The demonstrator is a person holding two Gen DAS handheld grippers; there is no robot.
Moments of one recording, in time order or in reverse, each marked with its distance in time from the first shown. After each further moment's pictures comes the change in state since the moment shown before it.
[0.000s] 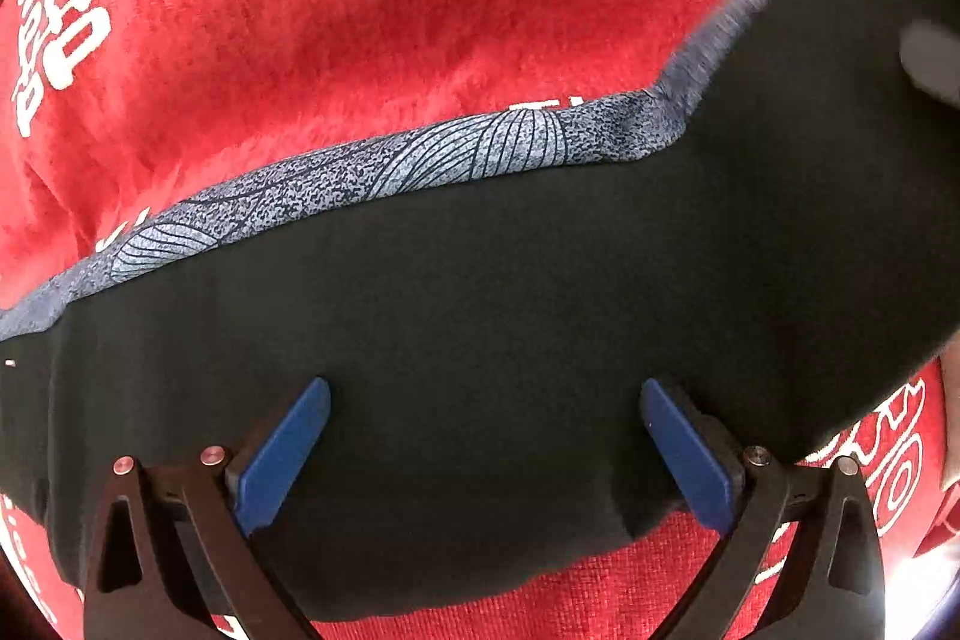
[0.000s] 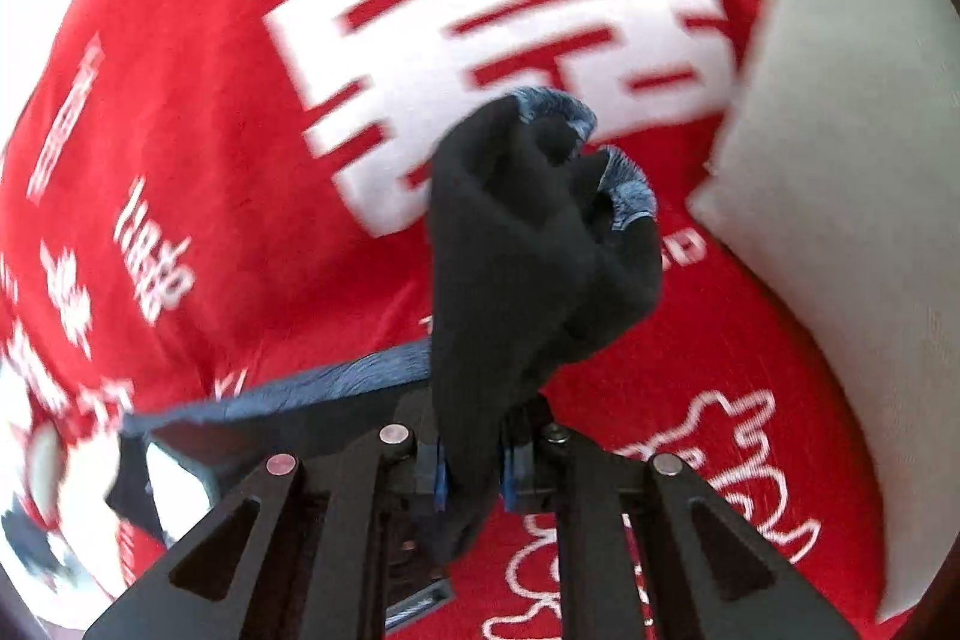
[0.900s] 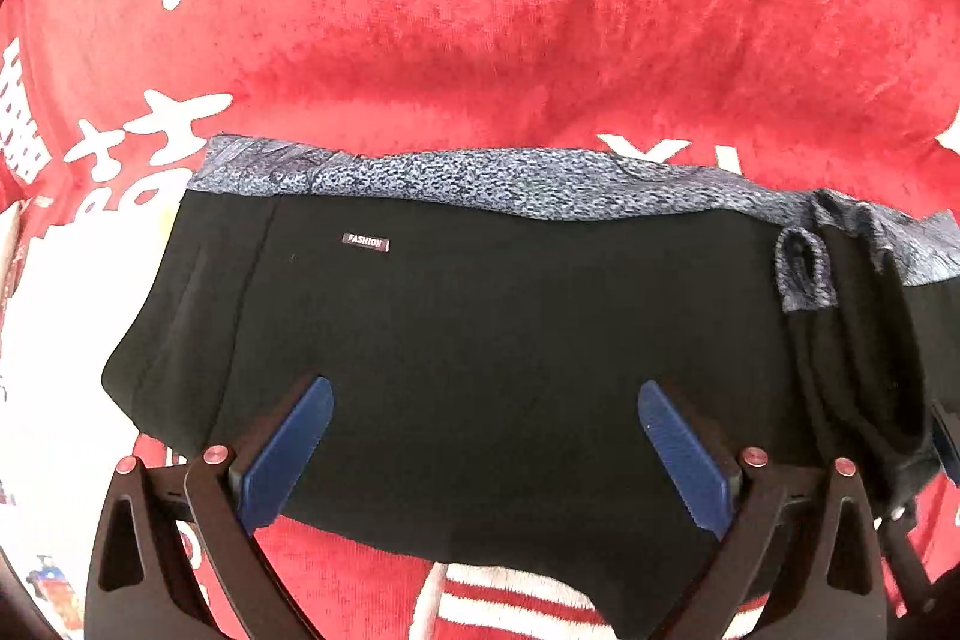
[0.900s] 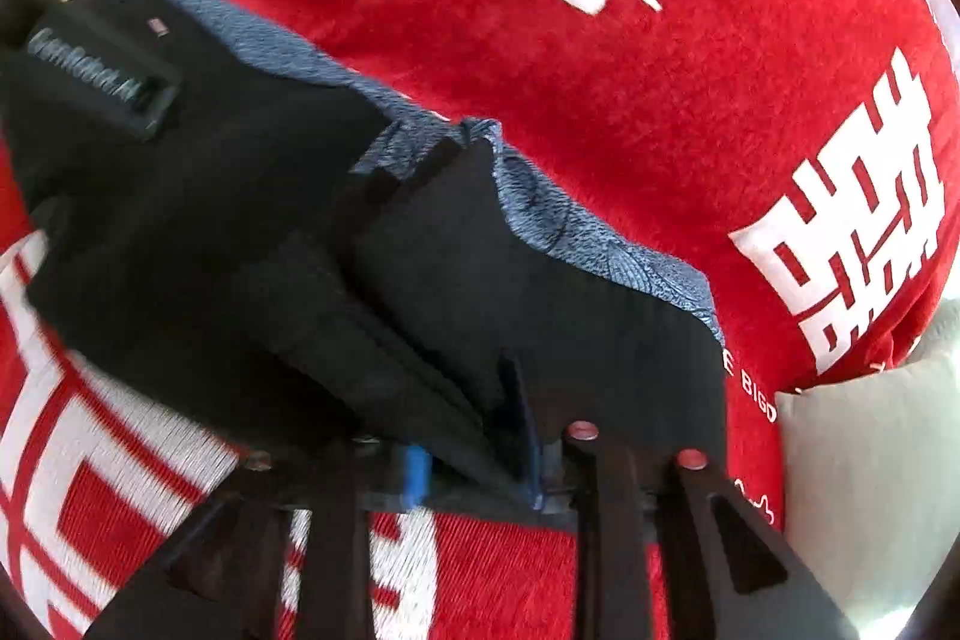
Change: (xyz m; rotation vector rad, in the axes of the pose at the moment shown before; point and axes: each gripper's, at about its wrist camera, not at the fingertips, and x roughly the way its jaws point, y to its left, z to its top) left arm -0.072 0.317 -0.076 -0.296 0.055 0.233; right arm 0.097 0.270 -0.184 -0.892 0.119 -0.349
